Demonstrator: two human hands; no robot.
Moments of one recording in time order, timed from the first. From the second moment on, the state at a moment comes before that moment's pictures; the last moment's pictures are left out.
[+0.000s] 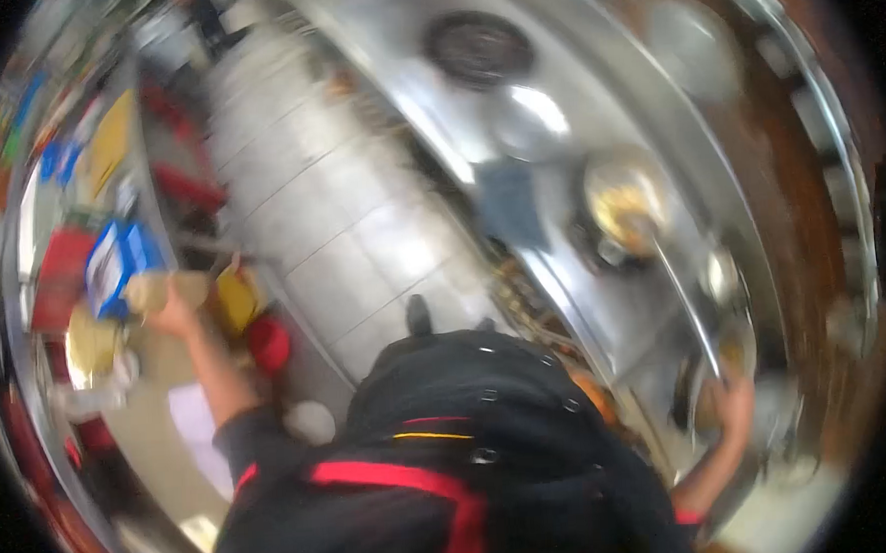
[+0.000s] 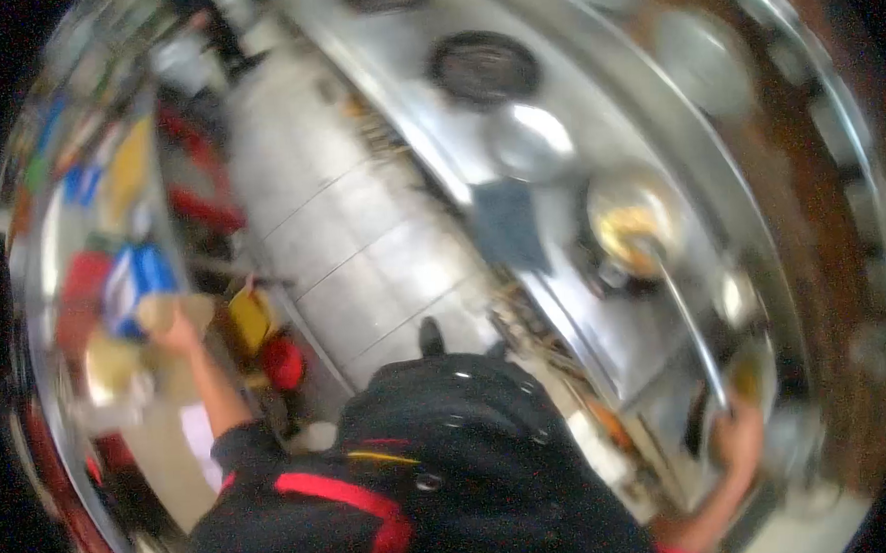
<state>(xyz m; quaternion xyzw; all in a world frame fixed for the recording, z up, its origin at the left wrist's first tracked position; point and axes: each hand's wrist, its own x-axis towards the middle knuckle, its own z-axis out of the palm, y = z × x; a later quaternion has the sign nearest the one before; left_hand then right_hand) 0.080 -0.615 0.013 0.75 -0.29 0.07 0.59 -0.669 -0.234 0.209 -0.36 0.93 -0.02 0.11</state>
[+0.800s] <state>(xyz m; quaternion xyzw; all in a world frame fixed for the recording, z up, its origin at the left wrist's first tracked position) 0.265 -0.611 -0.046 0.90 -0.16 0.17 0.36 -0.635 -0.269 0.150 -0.29 0.95 -0.06 0.11</state>
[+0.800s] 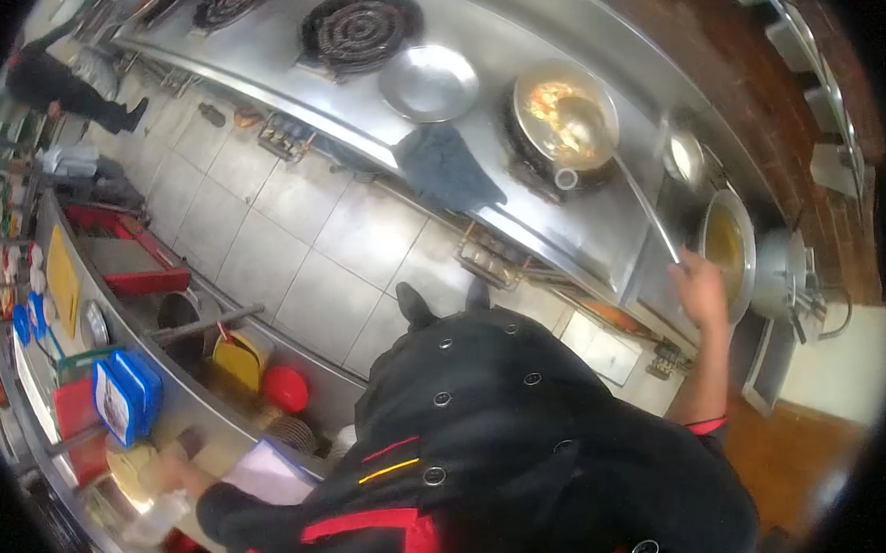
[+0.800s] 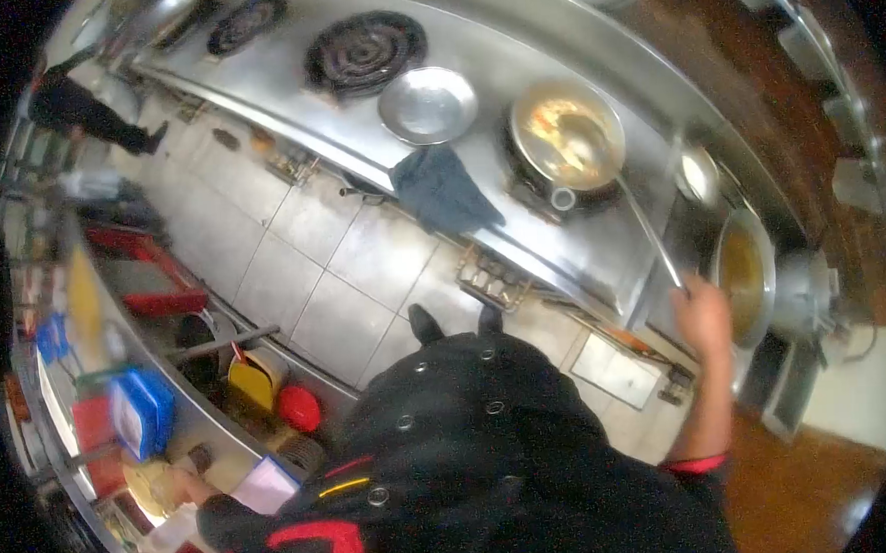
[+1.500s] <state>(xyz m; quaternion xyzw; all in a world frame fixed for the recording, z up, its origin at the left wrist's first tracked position) 0.194 -0.598 -0.096 0.75 -0.26 0.39 0.46 -0.623 -0.249 0.089 -0.20 0.95 -0.18 0.16</state>
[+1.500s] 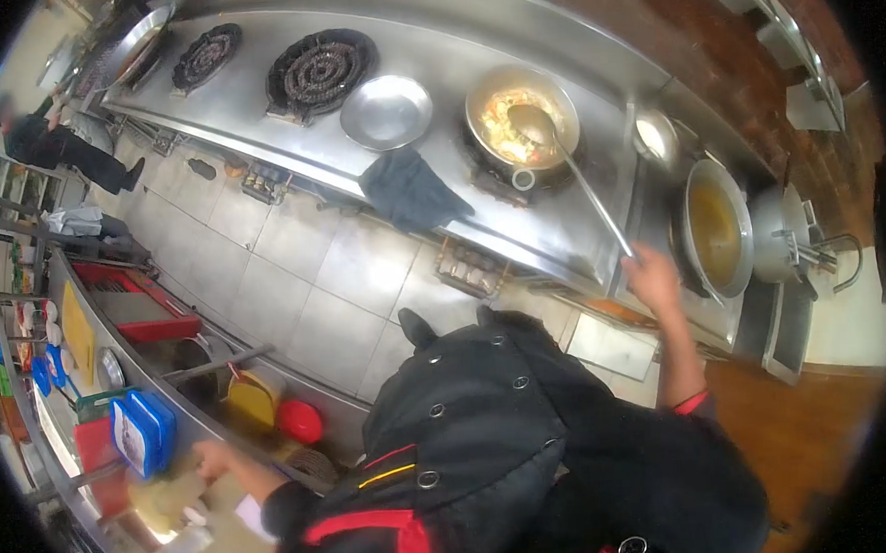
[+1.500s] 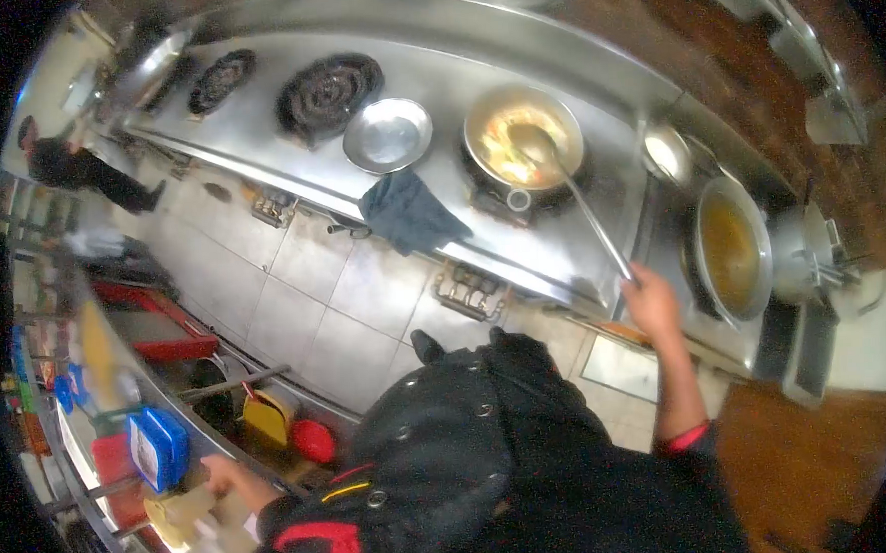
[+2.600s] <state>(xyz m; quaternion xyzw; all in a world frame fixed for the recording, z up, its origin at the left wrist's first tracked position) 0.064 -0.125 0.595 0.70 -0.23 0.64 0.22 -0.566 -0.341 0.044 -0.21 0.57 -0.62 0.50</state>
